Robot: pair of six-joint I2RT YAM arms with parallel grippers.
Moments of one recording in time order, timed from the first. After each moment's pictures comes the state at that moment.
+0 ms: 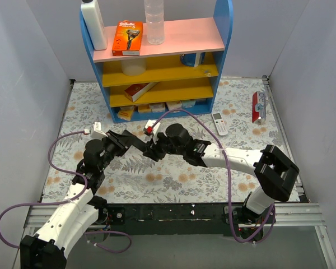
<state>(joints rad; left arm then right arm) -0.29 0.67 0.39 0.08 0.10 -1.02 1.03 1.59 1.00 0.19 -0.22 -0.01</state>
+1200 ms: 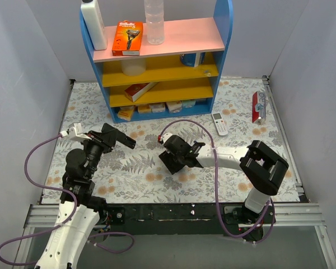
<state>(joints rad) -0.19 0.41 0.47 -0.03 0.03 -0.75 1.02 1.70 0.96 -0.26 0.14 0.19</state>
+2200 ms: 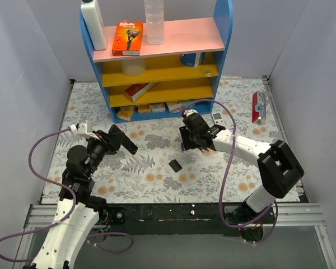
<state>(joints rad) -0.23 0.44 0.52 -0.09 0.16 -0.56 0.76 1.56 1.03 -0.39 0.17 0.34</state>
